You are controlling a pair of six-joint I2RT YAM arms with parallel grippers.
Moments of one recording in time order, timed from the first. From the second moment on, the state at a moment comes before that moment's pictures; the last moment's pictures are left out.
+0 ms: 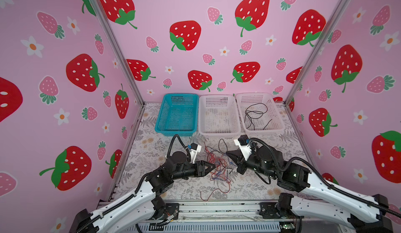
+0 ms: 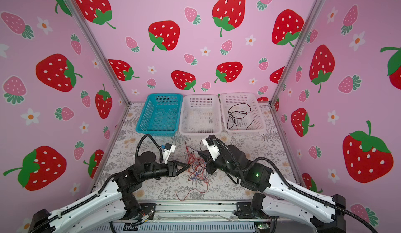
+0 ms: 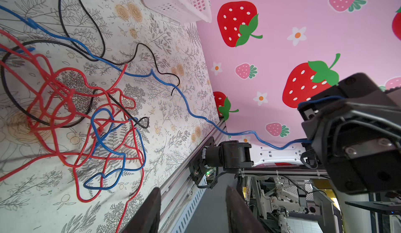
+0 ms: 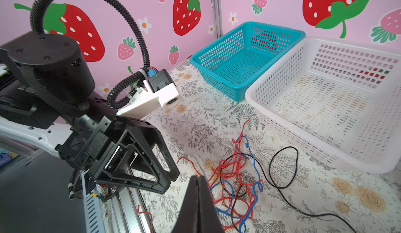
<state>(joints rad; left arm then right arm) -0.79 0.78 0.46 -0.05 0.43 -0.98 1.18 0.85 0.84 -0.31 0.09 0.24</state>
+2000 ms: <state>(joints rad) -0.87 1.16 0.73 0.31 0.26 -0.37 1.18 1.10 1.52 -0.48 -0.19 0.30</state>
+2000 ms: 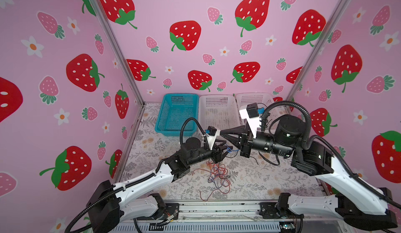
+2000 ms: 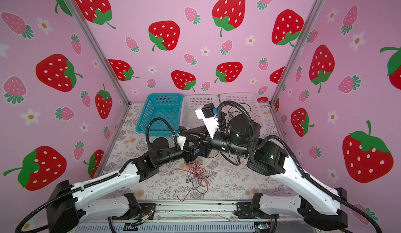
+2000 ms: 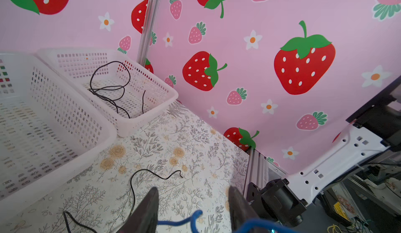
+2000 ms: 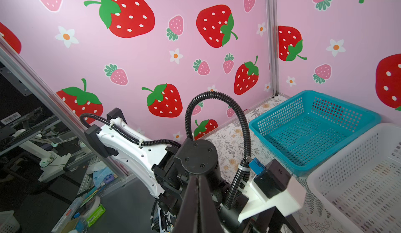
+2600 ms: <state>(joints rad) -0.87 1.12 0.72 0.27 0.27 -0.42 1.16 0.99 1.36 -0.41 -0.06 0.33</state>
